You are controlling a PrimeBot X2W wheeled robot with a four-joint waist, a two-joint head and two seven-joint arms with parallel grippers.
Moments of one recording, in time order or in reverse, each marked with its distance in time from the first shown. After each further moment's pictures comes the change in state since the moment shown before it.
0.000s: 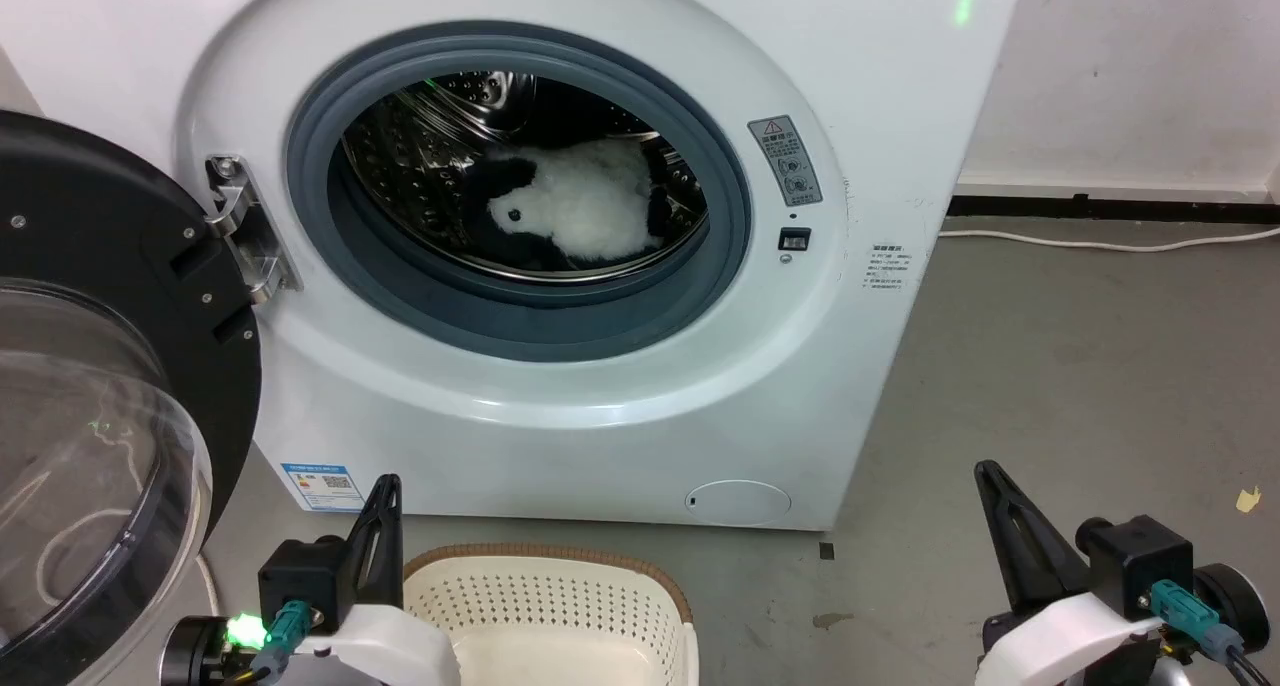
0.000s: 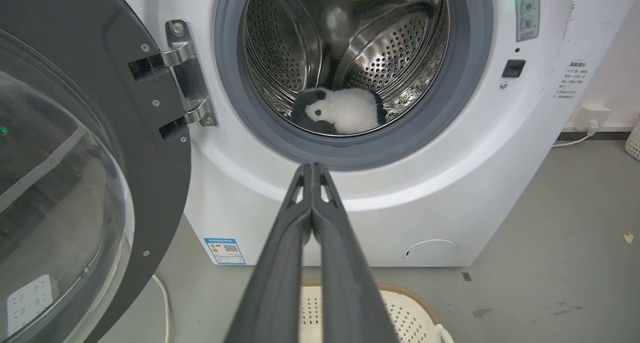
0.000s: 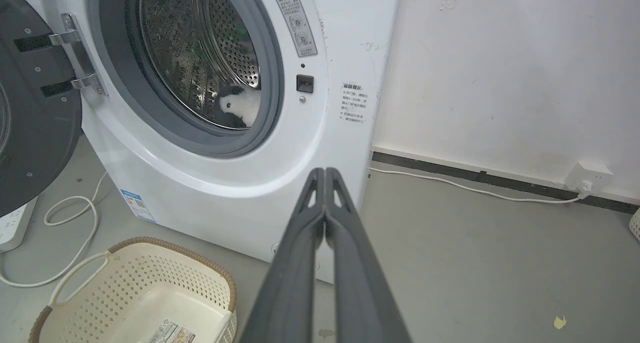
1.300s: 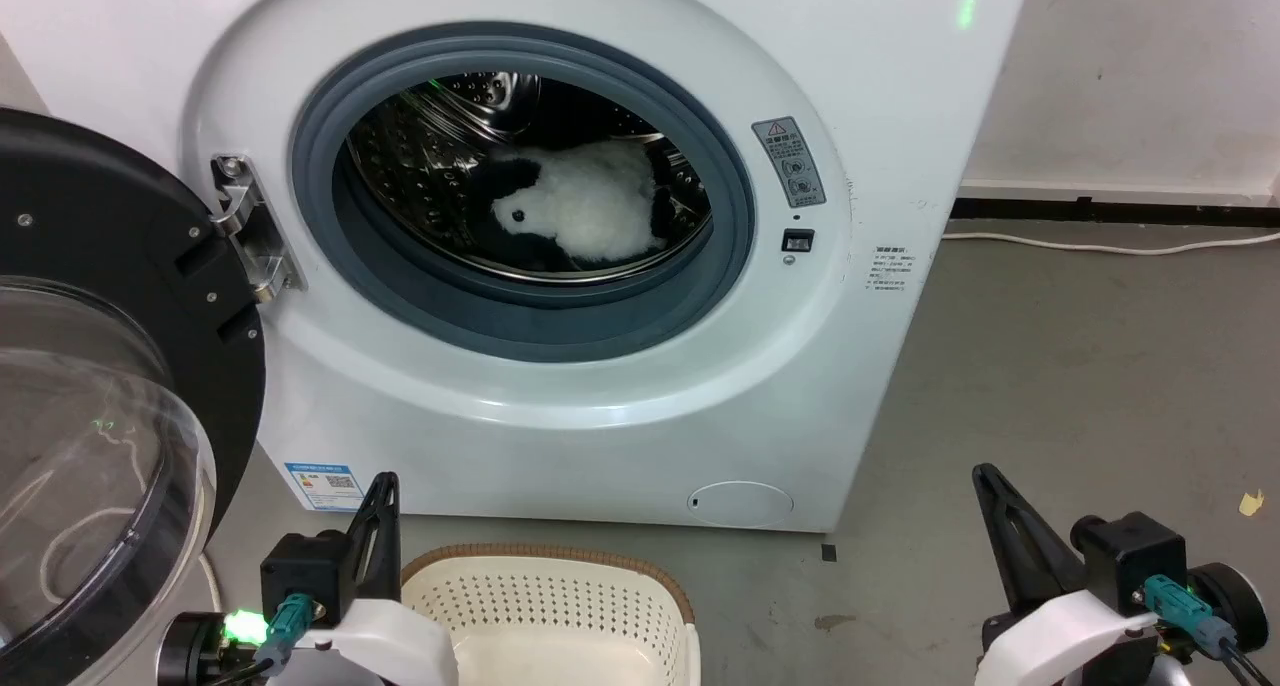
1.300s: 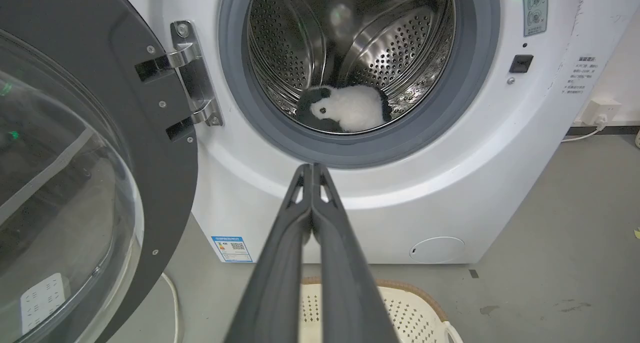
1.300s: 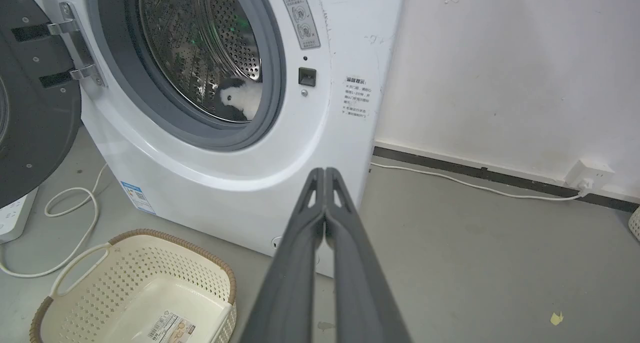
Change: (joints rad) left arm -0.004 -0.002 0.006 -0.008 0.024 0.000 0.026; right arm -0.003 0.000 -0.001 0.001 -0.009 0.000 0.027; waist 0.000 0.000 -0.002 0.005
